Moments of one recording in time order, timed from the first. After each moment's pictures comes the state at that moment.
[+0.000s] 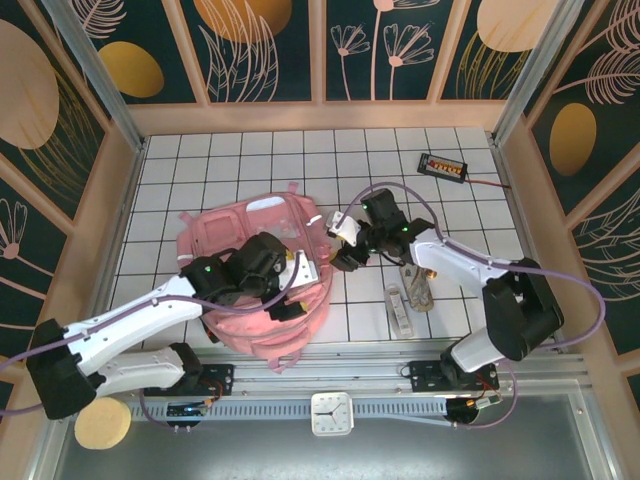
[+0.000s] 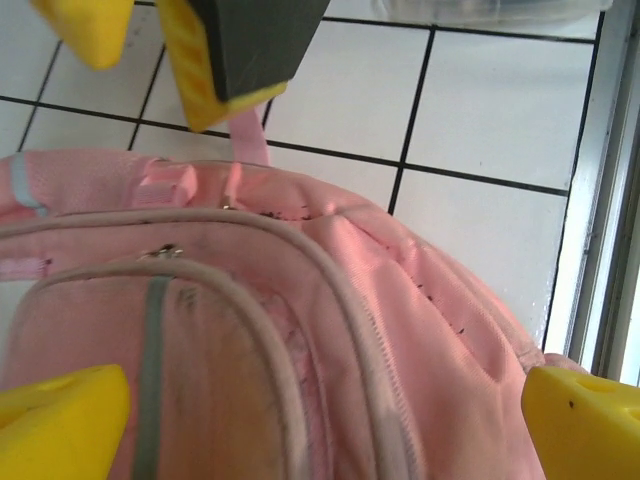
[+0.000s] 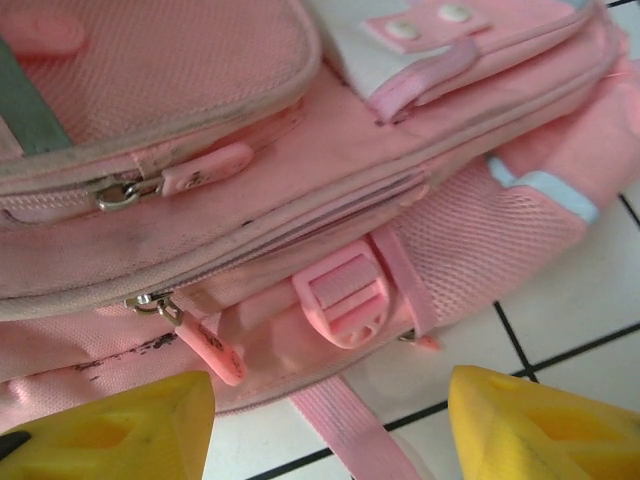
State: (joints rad) left arm -0.93 1.13 0.88 -0.64 0.08 0.37; right arm 0.62 1.49 0.93 -0.30 -0.45 -0.56
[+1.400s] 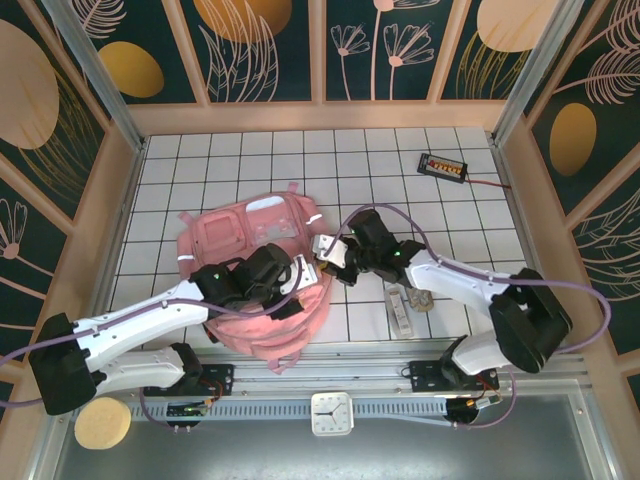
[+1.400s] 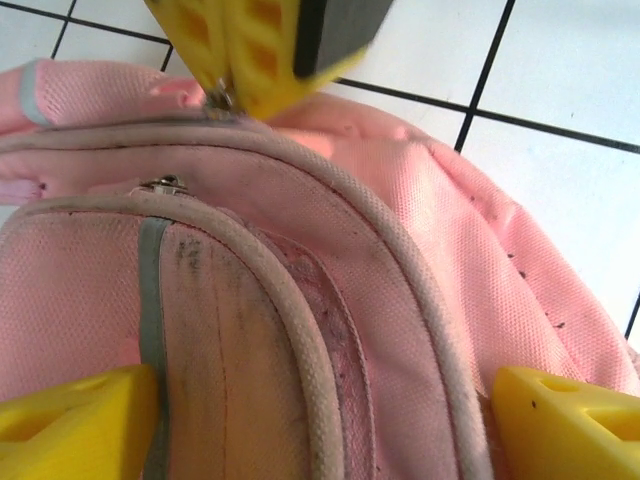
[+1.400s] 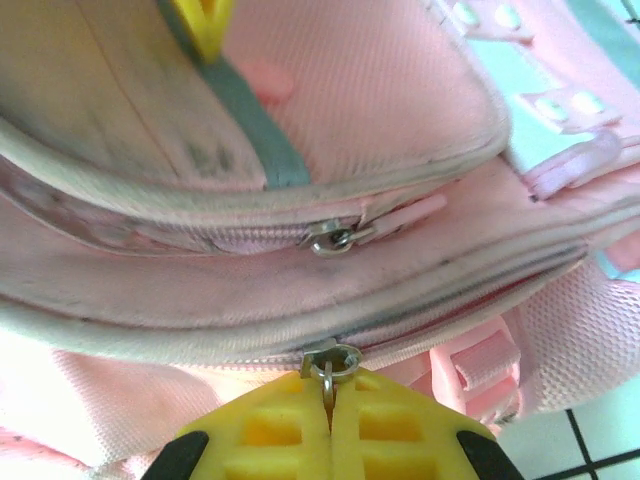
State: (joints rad) left arm -0.97 1.14 0.79 -0.58 -0.08 0.29; right arm 0.78 1.40 0.81 -0.17 -0.38 -0.58
